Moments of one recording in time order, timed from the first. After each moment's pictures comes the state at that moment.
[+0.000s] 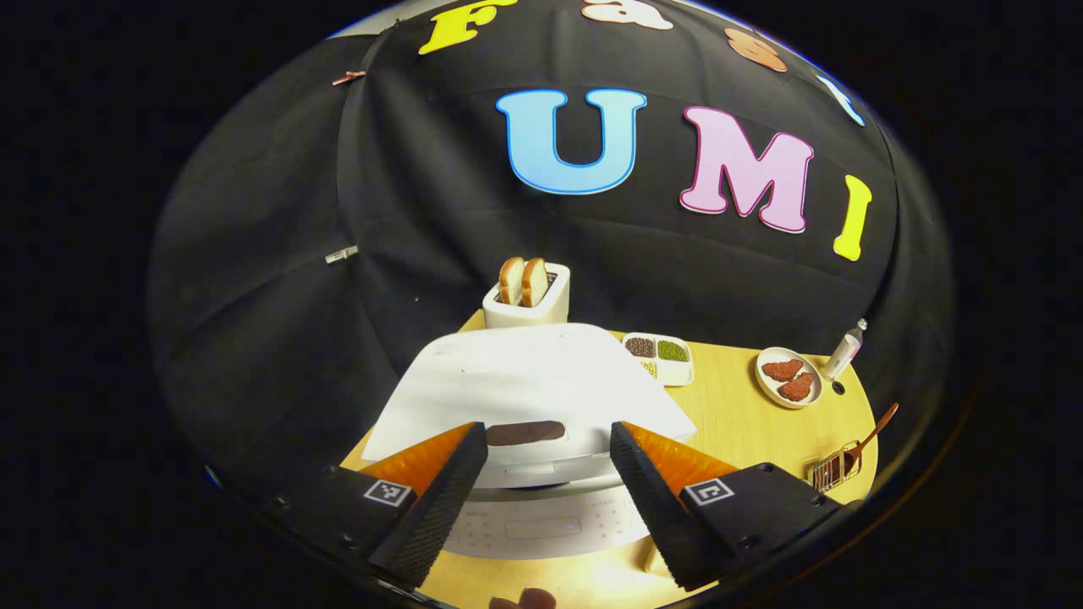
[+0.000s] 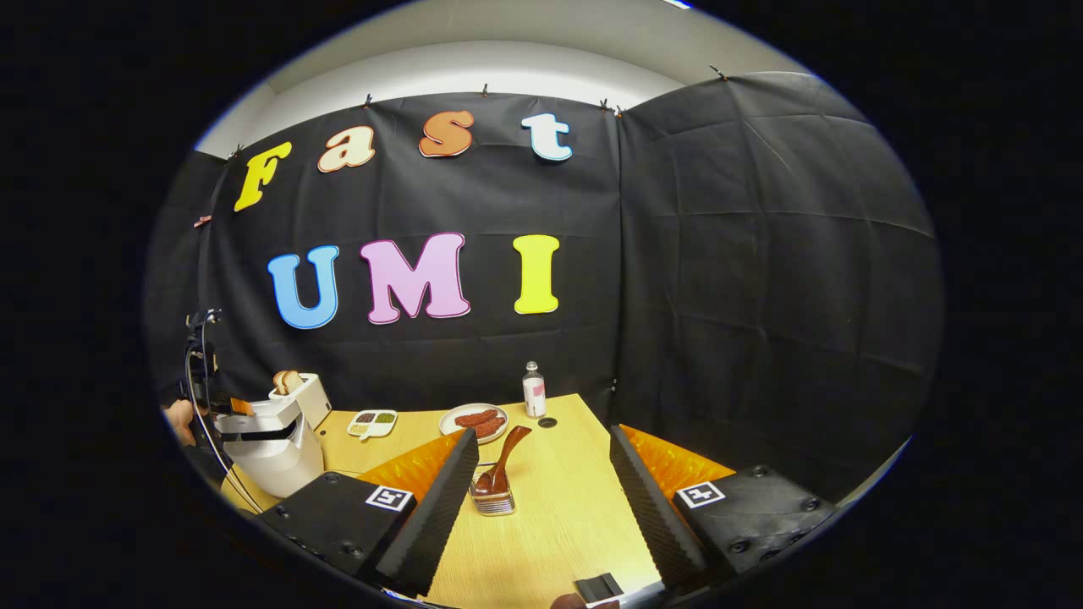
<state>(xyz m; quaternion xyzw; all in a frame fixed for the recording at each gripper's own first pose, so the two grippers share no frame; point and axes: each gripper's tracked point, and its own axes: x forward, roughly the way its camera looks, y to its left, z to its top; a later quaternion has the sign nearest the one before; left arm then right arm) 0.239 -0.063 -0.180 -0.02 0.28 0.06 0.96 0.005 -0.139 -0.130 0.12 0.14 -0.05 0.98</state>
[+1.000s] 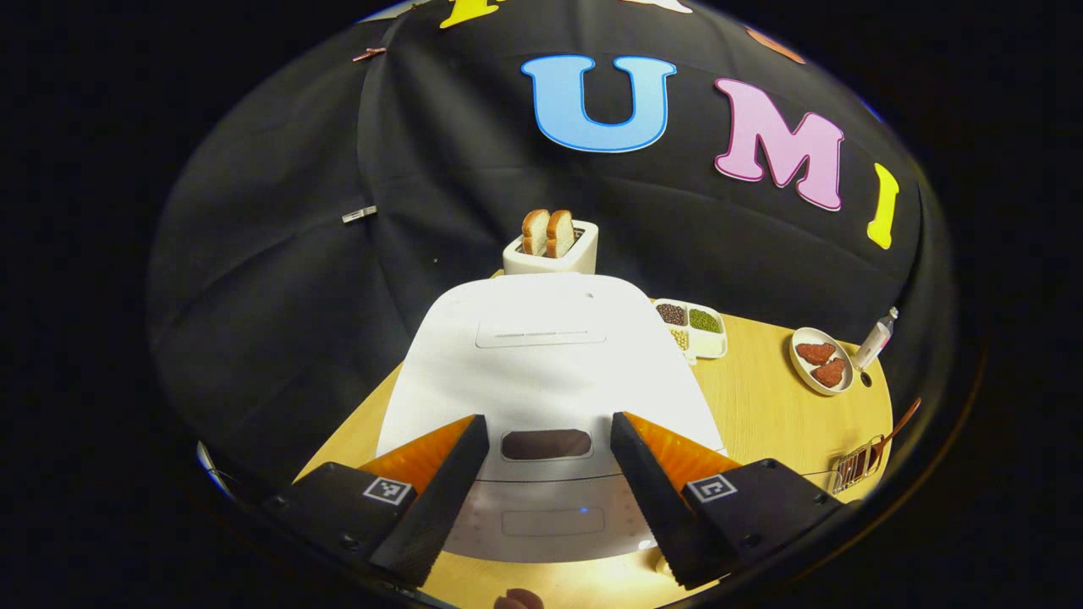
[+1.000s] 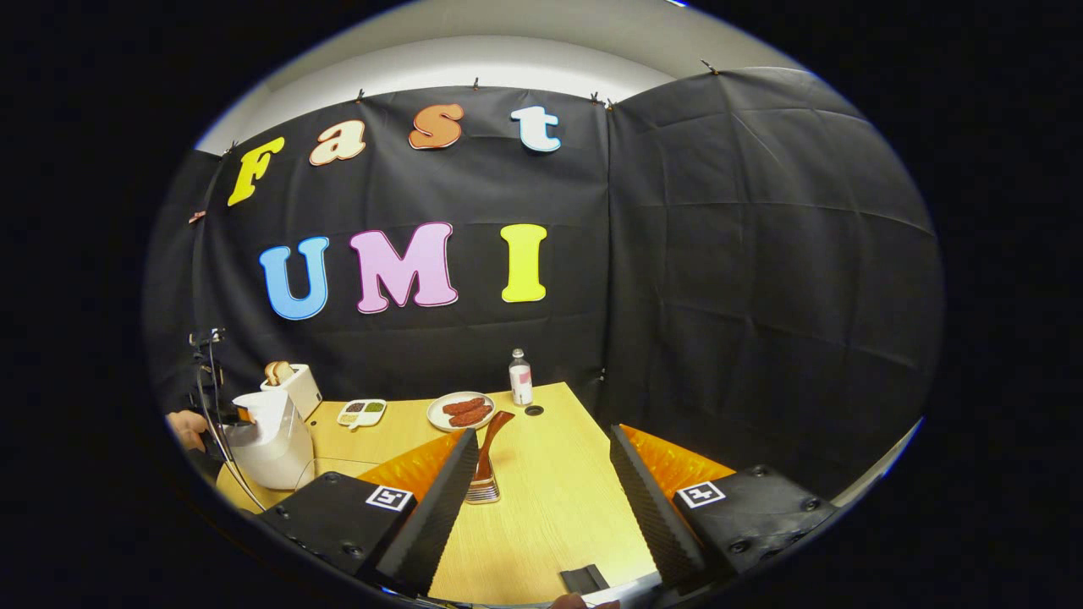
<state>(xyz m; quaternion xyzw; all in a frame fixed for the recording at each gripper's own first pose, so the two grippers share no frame) 0.236 -0.053 -0.242 -0.02 0.32 0.10 0.94 -0.009 -0.159 -0.147 0.12 0.16 -0.07 0.98</state>
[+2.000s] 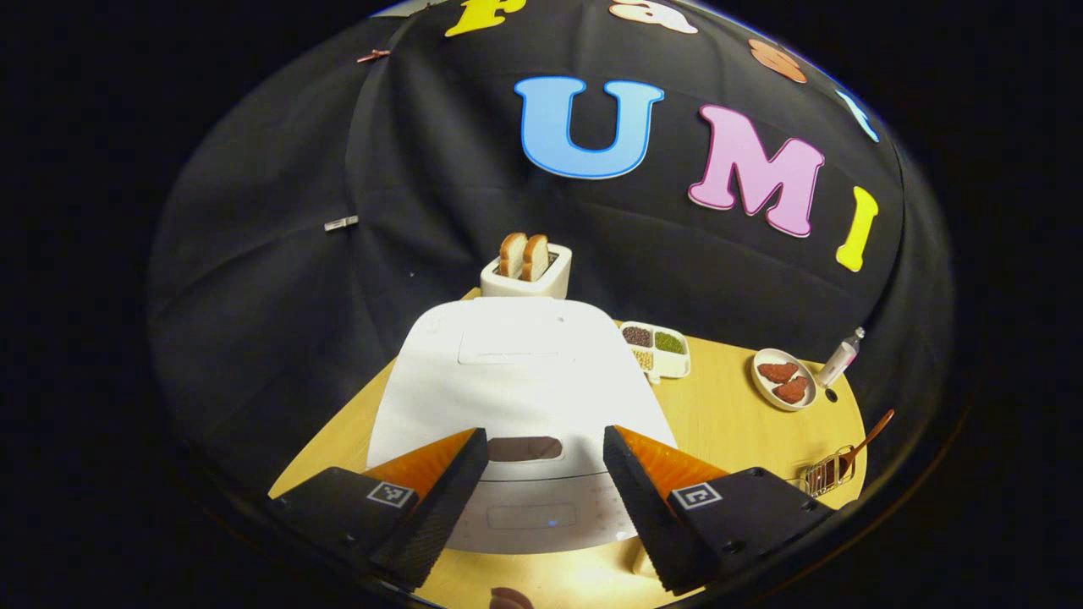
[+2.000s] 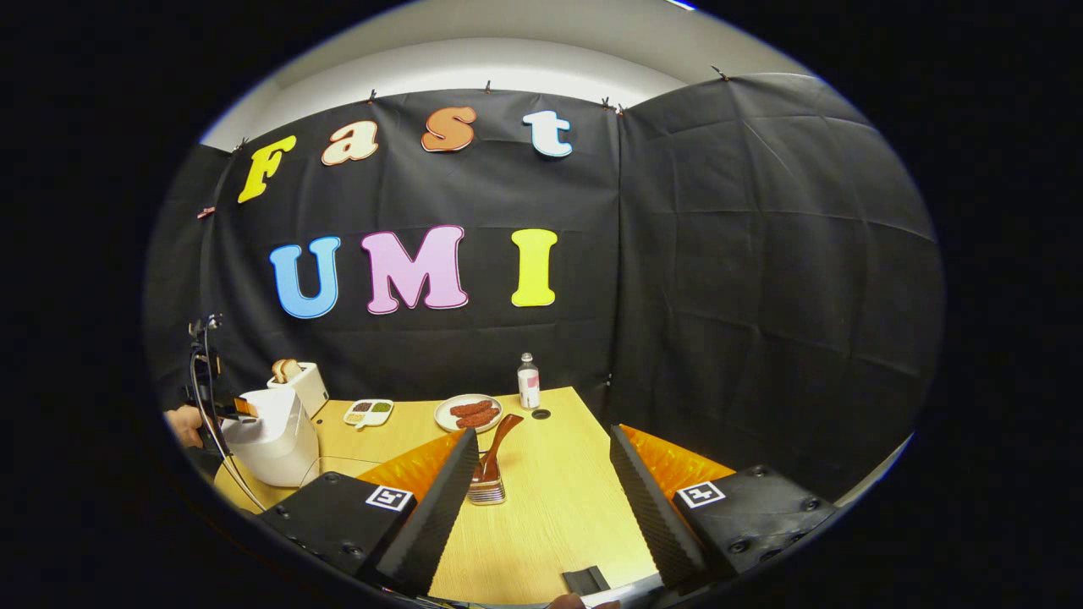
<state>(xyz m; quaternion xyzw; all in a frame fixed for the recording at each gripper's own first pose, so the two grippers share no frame) 0.229 -0.075 -0.199 -0.04 0.26 0.05 0.96 -0.008 -0.148 -0.134 0.11 0.15 -0.05 0.98</state>
